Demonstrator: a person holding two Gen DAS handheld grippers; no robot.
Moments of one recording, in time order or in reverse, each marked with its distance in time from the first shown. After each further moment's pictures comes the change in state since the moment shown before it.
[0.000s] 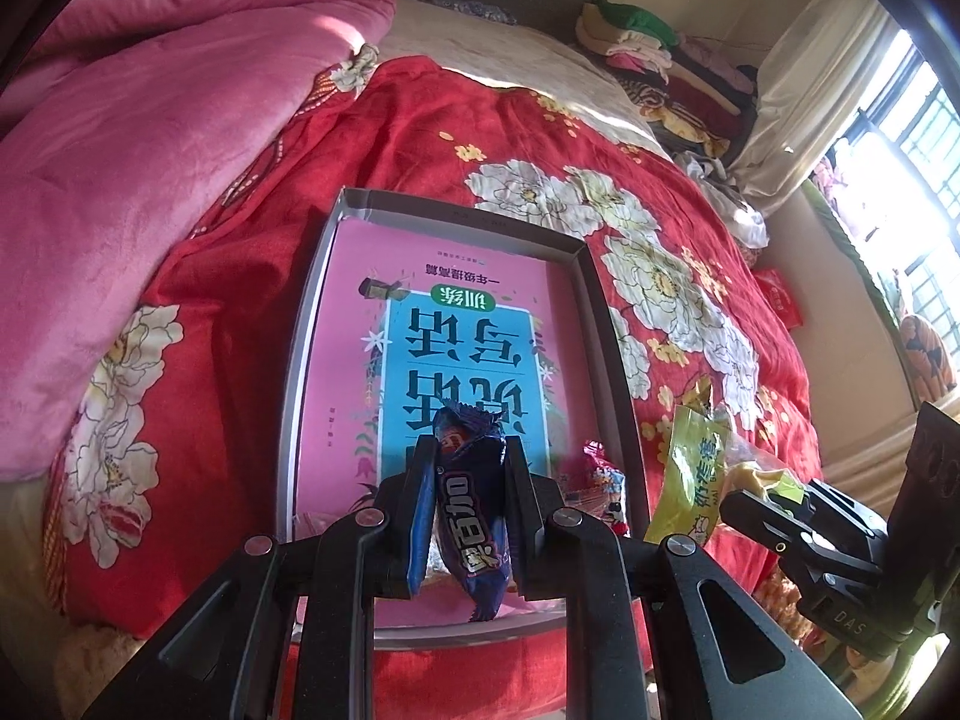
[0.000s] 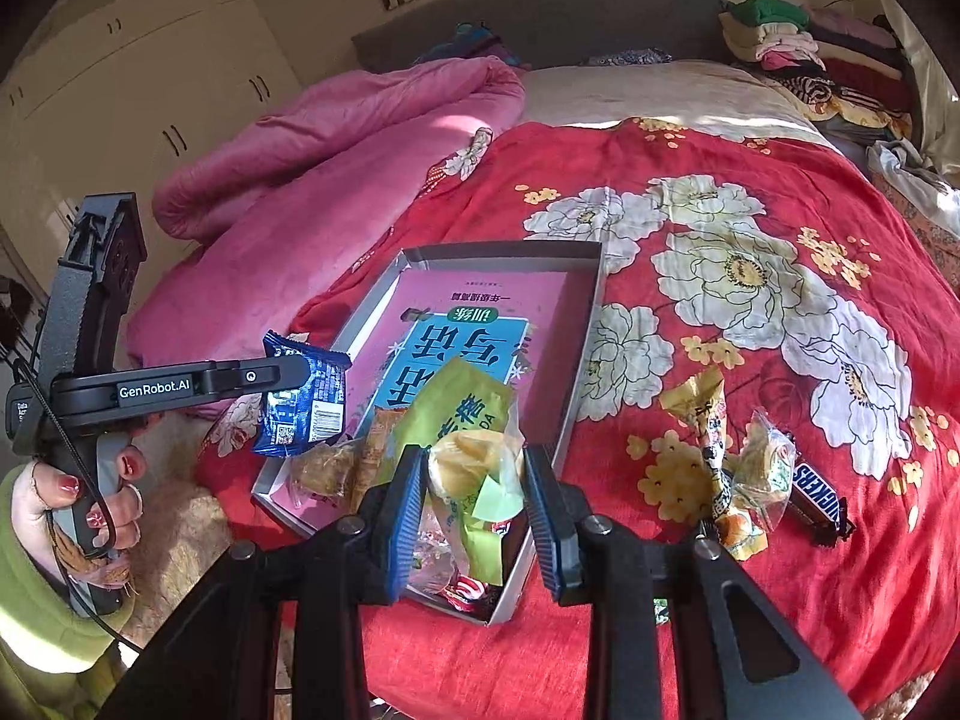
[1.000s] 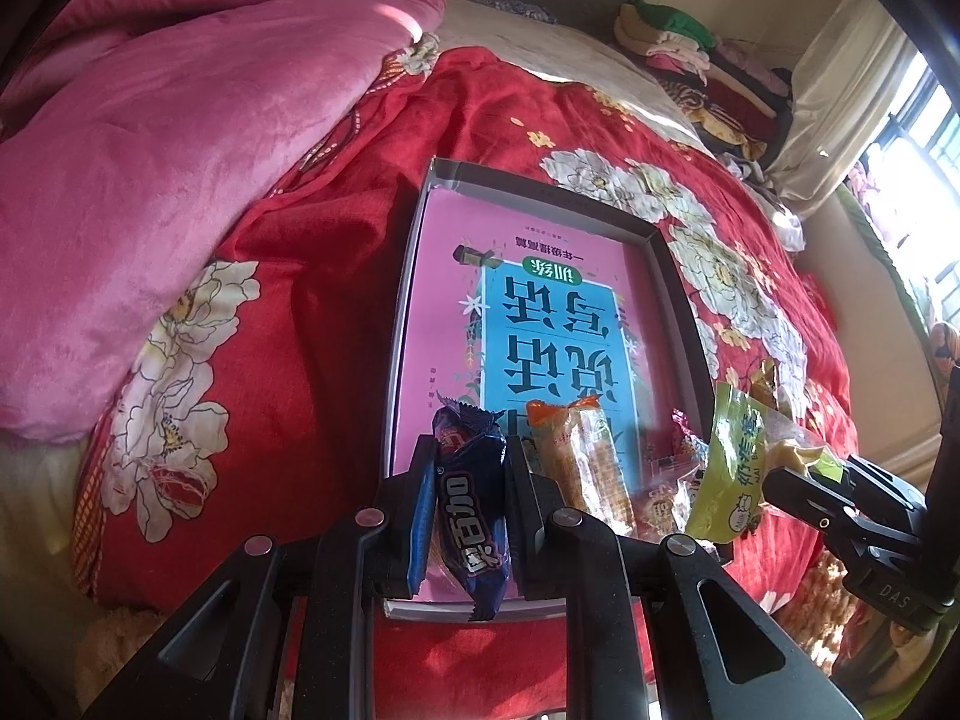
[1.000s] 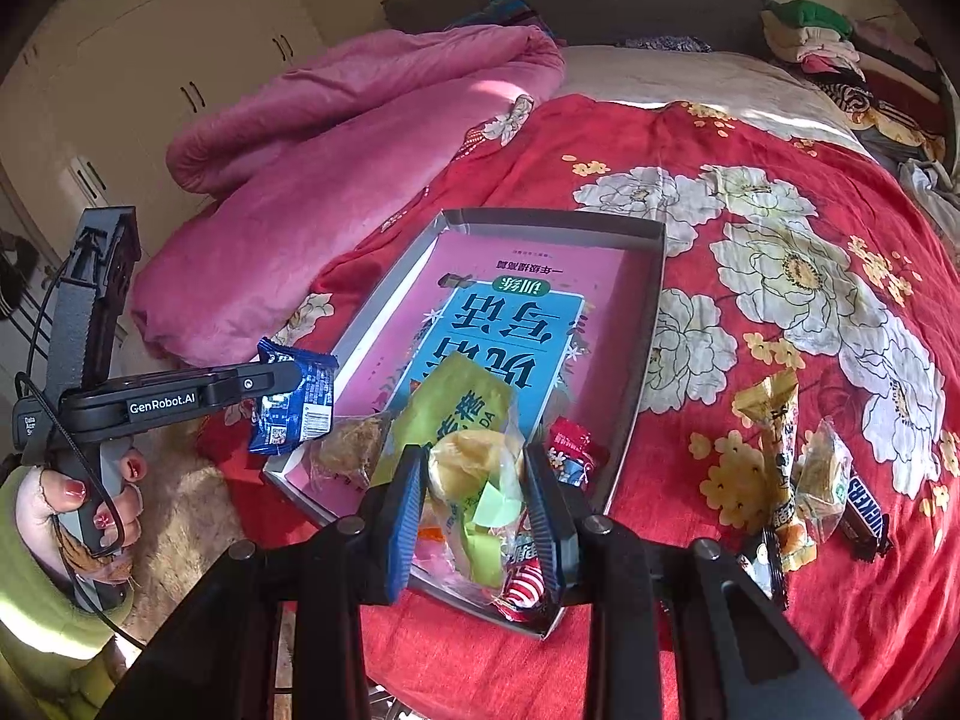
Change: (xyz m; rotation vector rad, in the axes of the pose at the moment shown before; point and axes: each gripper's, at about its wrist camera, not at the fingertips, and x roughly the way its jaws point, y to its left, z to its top) left arm 0.000 0.042 -0.023 -0.025 -0.001 0.089; right arm 0.026 0.029 0.000 -0.057 0.065 0.015
